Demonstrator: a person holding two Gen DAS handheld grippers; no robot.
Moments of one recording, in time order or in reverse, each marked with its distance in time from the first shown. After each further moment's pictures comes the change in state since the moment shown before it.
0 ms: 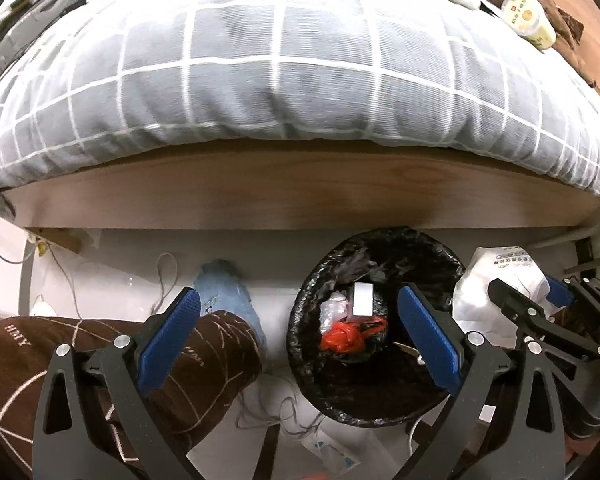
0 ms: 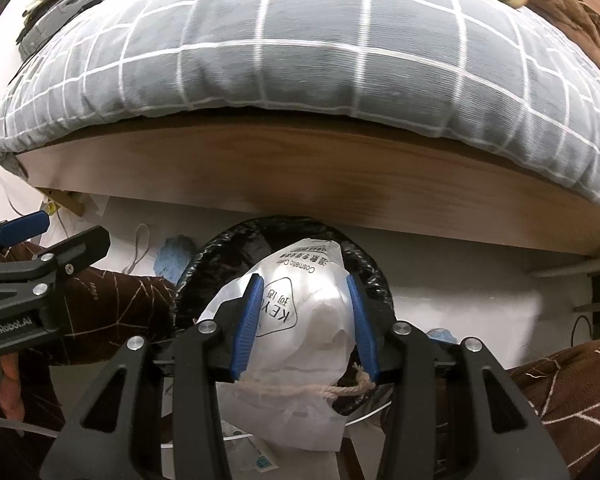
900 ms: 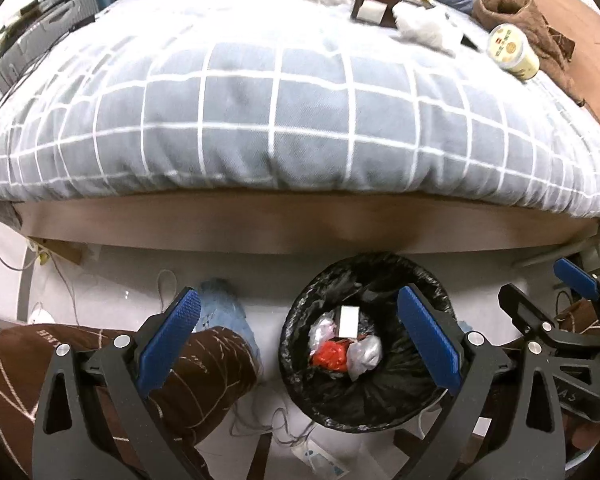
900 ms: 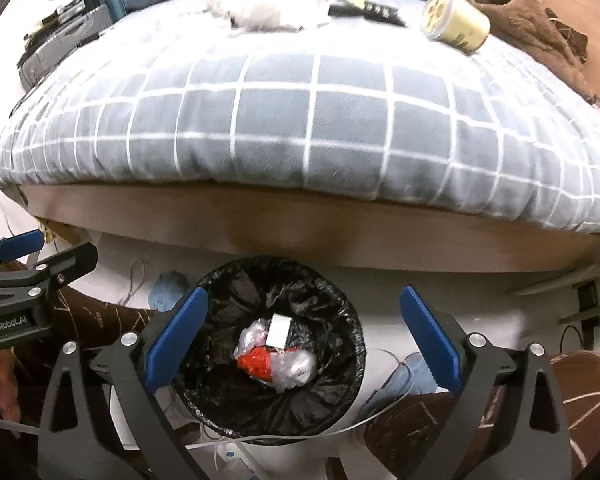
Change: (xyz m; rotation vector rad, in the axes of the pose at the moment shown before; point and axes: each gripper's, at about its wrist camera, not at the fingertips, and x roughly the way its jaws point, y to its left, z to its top) left arm -0.042 -0.011 0.013 -0.009 -0.083 -0.021; right arm -0.061 -0.025 0.010 0.035 -0.150 -0.050
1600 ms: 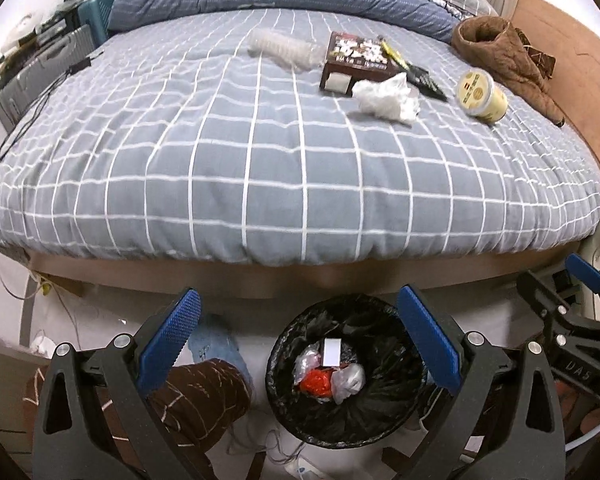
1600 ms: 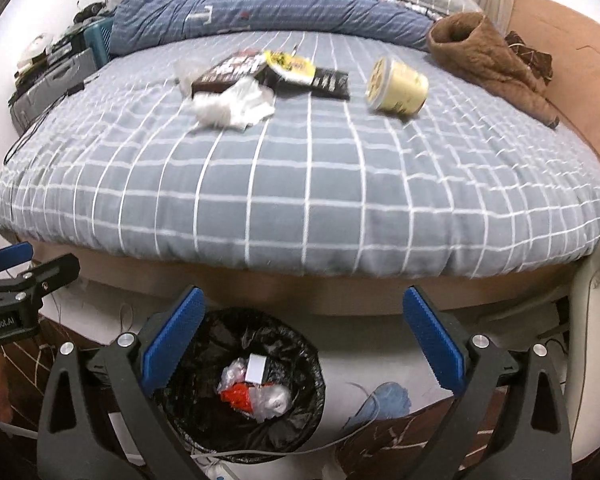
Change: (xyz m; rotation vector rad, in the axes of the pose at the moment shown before) left arm -0.056 -0.021 0.041 0.024 -0.104 -0.025; right arm -0.059 -0.040 0.040 0.044 -0.141 -0.070
